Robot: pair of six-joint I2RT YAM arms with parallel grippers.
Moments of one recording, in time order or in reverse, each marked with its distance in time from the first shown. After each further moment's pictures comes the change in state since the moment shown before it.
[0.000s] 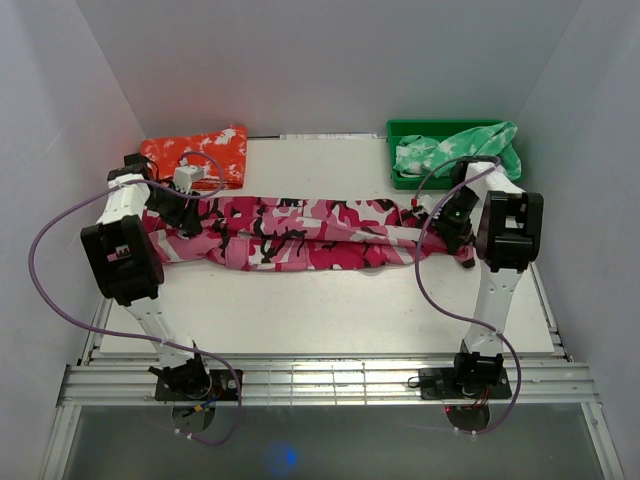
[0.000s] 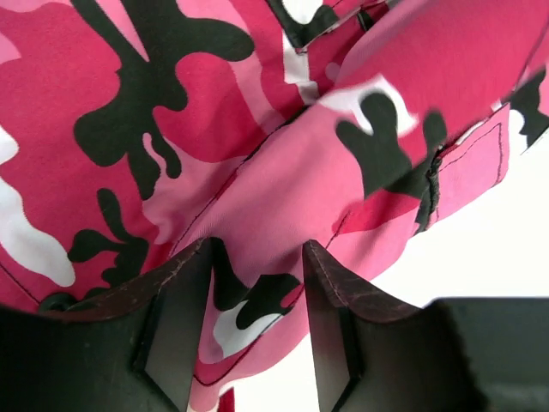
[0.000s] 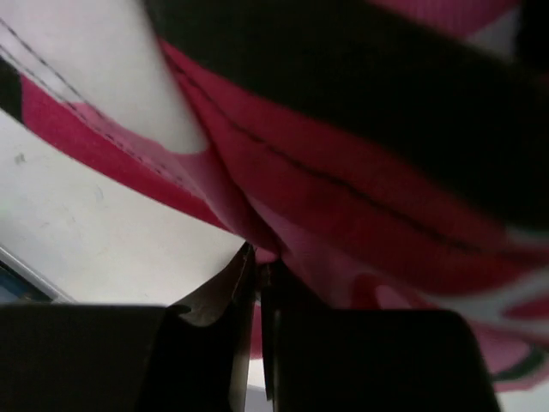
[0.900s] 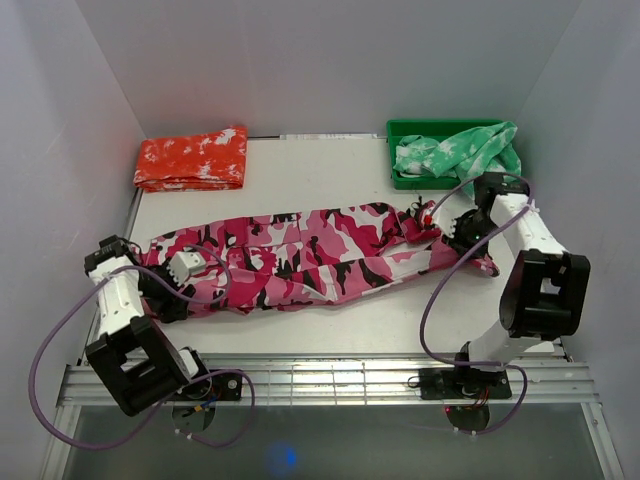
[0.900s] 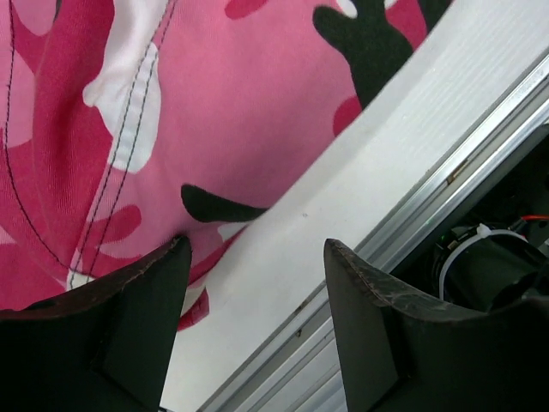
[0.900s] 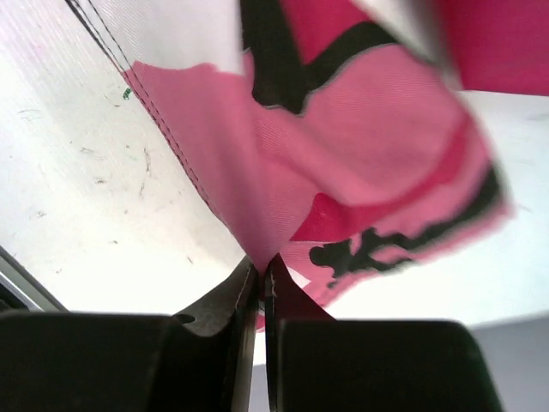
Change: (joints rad) left arm 0.255 -0.746 -0.705 -0.280 -0.100 0.688; right arm -0.024 -0.549 -0.557 0.228 -0.006 -0.150
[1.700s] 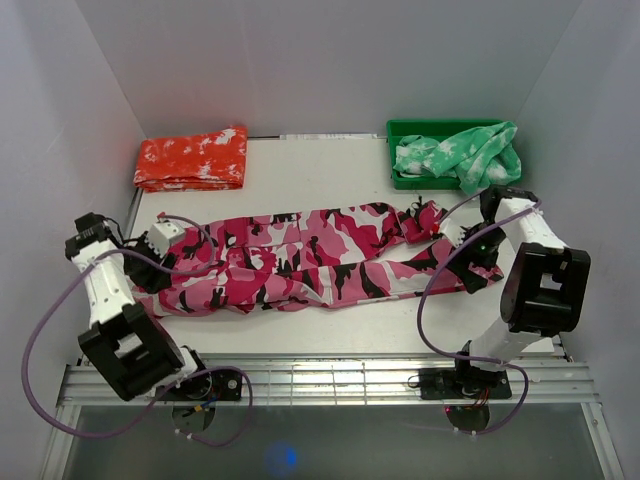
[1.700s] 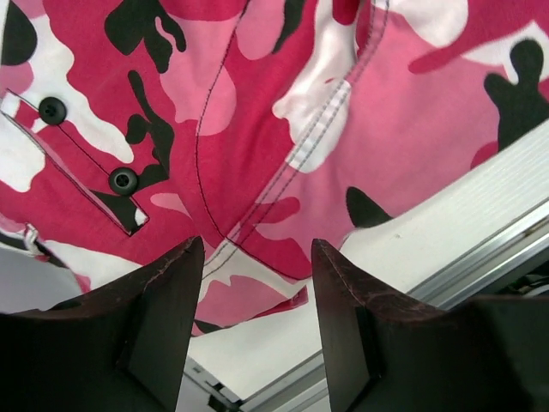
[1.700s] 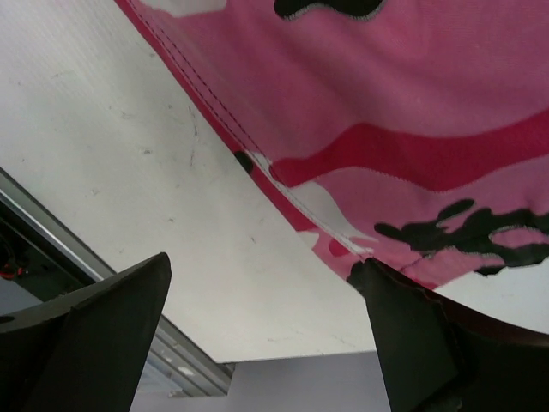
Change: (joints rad) left arm 0.033 0.039 0.145 0.130 0.043 -0.123; right arm -0.079 0.002 0.008 -0.121 0.065 0.090
